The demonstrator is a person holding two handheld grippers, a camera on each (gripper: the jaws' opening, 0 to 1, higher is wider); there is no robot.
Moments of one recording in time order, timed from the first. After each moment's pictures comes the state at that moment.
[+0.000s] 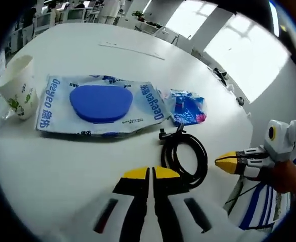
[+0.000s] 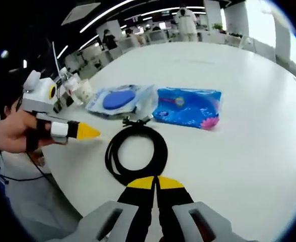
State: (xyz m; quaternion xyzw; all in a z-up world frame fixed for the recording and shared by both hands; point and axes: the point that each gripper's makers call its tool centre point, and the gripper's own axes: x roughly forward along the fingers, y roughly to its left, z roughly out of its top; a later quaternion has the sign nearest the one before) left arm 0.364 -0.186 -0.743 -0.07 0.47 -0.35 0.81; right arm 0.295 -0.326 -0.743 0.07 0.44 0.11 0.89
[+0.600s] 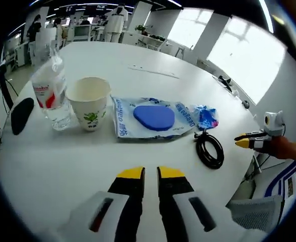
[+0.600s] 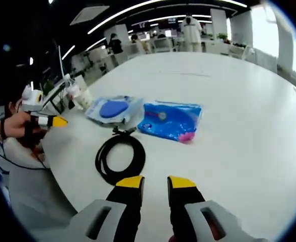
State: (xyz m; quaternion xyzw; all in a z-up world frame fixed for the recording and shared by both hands) left arm 0.387 -0.053 -0.707 -0.05 0.41 -0.32 0.85; right arm 0.292 -0.370 -0.723 0.07 0.41 0.12 0.90
